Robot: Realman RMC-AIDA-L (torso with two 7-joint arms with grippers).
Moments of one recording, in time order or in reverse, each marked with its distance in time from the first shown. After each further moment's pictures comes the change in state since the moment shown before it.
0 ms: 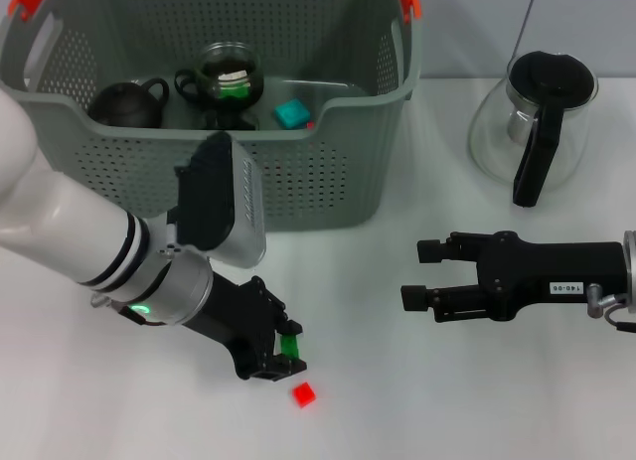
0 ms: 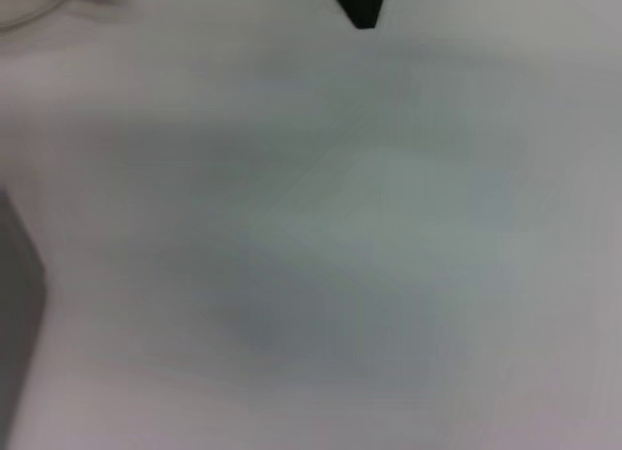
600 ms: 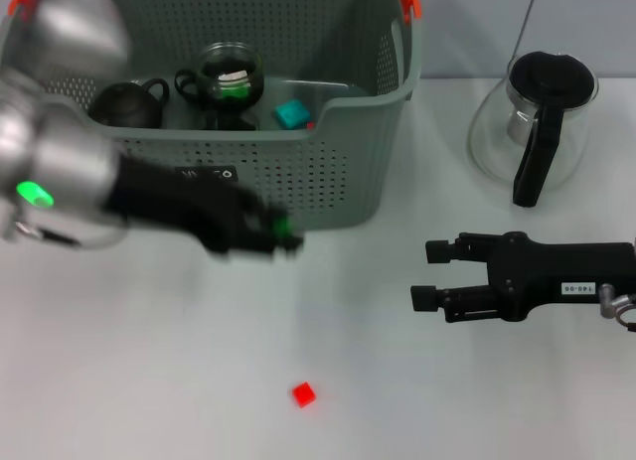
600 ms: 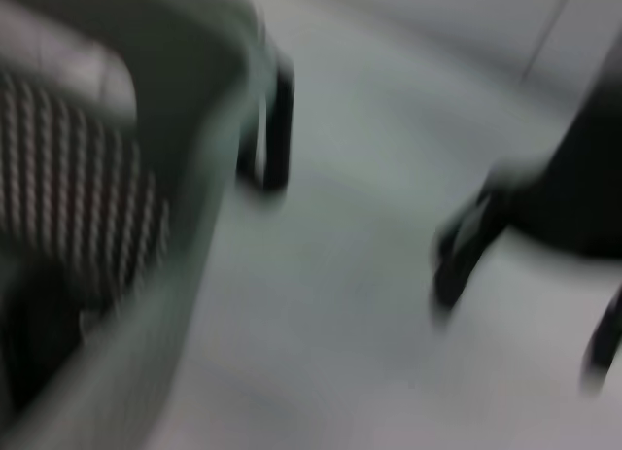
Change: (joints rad) left arm -0.024 0.019 -0.443 0.262 -0.131 0.411 -0.304; right arm -0.006 -0.013 0.003 0.000 0.003 -0.019 0.004
